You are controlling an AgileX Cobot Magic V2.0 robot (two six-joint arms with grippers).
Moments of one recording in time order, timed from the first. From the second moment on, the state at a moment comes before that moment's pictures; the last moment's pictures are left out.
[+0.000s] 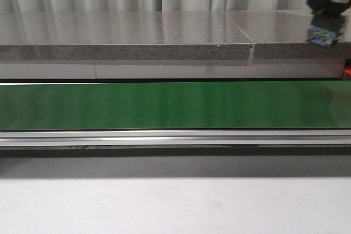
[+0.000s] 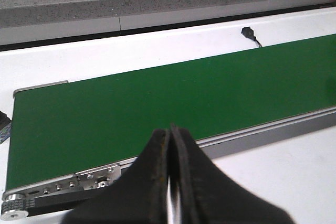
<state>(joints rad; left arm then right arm) -0.22 0.49 -0.67 -0.13 0.73 0.12 0.03 1.47 -1.29 0.25 0.83 -0.26</state>
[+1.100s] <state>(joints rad) -0.22 0.49 -0.67 -0.13 0.73 0.12 -0.58 1.75 -1.39 0.27 0.62 0.02</state>
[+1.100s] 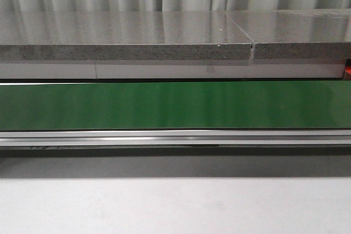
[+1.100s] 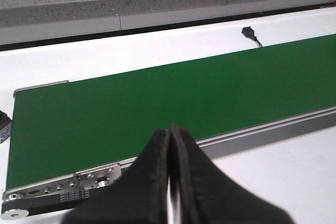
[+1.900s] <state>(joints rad) -0.22 0.49 -0.67 -0.13 0.73 0.12 -0.58 2.08 -1.58 0.29 0.60 0.02</state>
